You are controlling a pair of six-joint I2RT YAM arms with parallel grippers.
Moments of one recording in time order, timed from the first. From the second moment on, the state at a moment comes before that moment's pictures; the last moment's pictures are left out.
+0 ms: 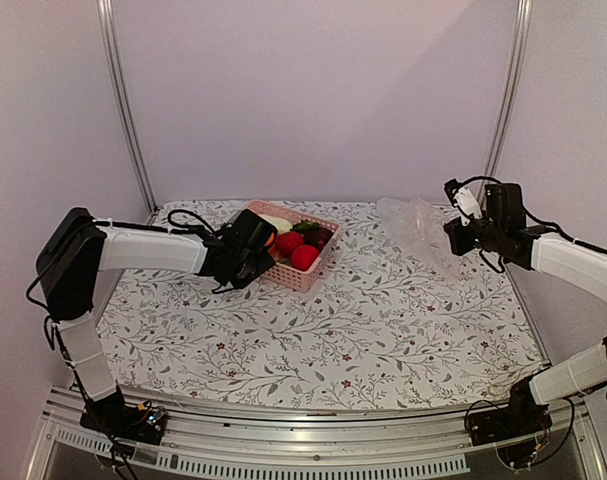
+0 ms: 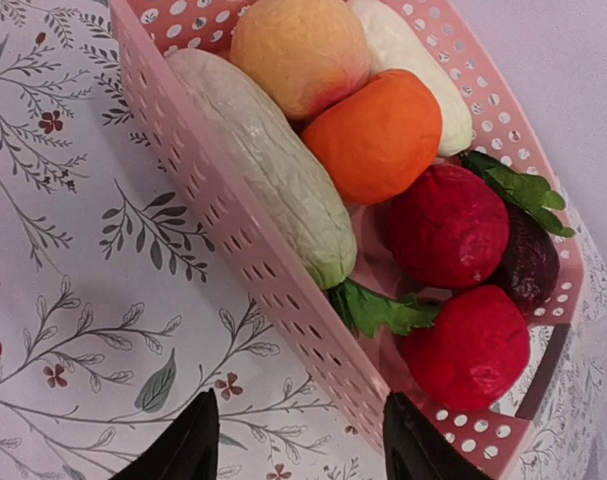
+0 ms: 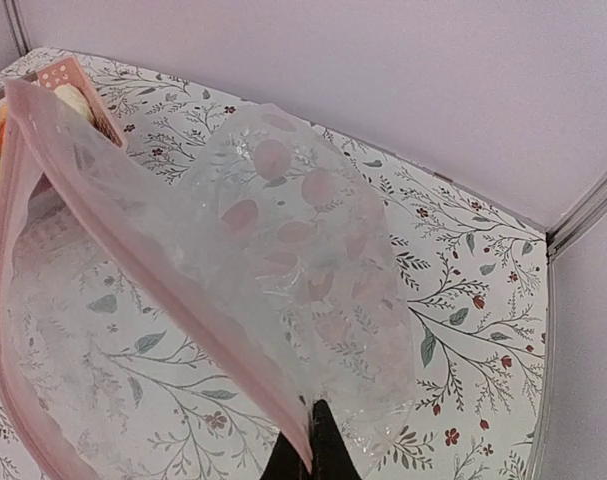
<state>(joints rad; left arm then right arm) -0.75 1.83 1.18 -0.25 -0.47 -1.20 0.23 1.31 0.89 -0.11 -0.07 -0.22</state>
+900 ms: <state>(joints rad) -0.73 1.99 1.35 -0.31 -0.43 -1.22 0.22 1.32 0.89 -0.10 -0.10 -0.23</state>
